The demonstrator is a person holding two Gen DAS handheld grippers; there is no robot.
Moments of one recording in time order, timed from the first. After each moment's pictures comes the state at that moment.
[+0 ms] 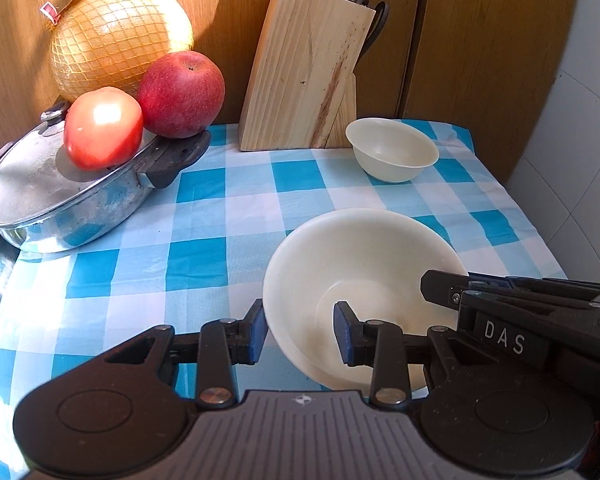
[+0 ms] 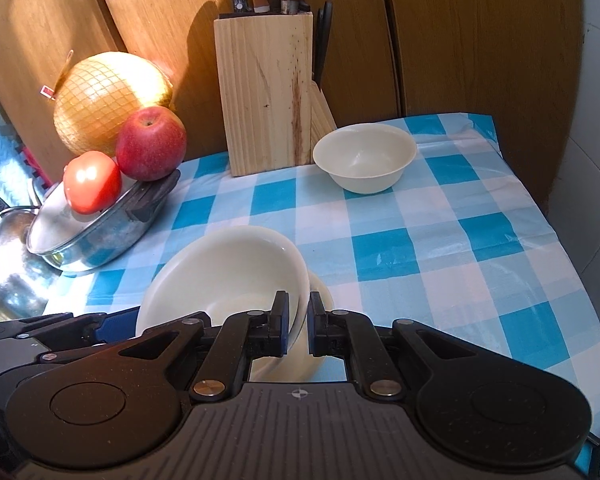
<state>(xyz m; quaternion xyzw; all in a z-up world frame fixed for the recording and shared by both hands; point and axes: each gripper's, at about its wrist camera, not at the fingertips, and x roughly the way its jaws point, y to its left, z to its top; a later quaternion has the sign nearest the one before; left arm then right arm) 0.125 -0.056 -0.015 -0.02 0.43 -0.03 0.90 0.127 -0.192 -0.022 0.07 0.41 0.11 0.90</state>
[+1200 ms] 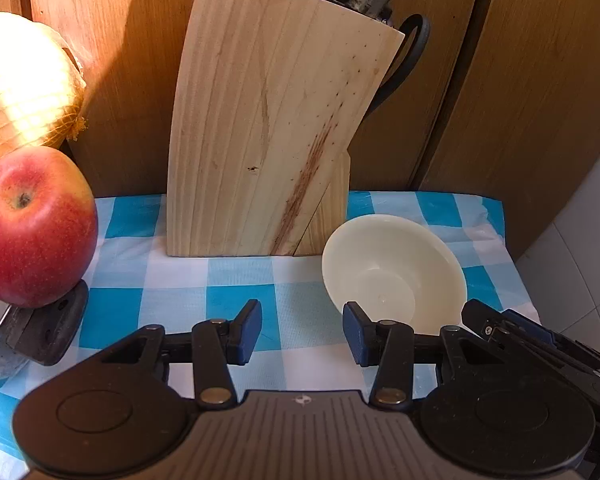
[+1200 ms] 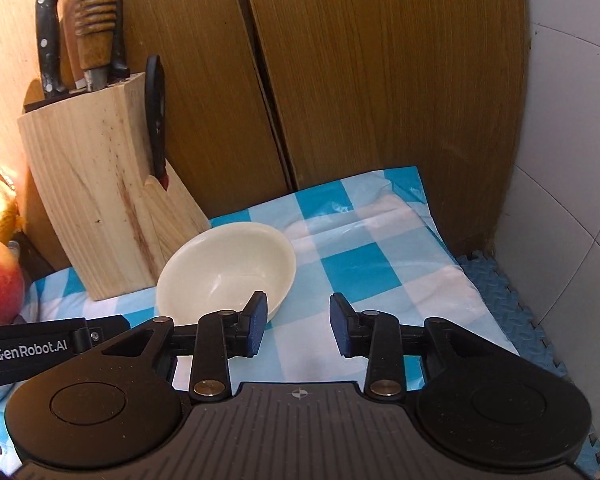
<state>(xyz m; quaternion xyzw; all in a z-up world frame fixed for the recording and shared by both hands) 0.318 -0.102 -0.020 -0.06 0.44 -0.02 0.89 0.272 -0.258 -0.046 0.10 0.37 -0.01 0.92</state>
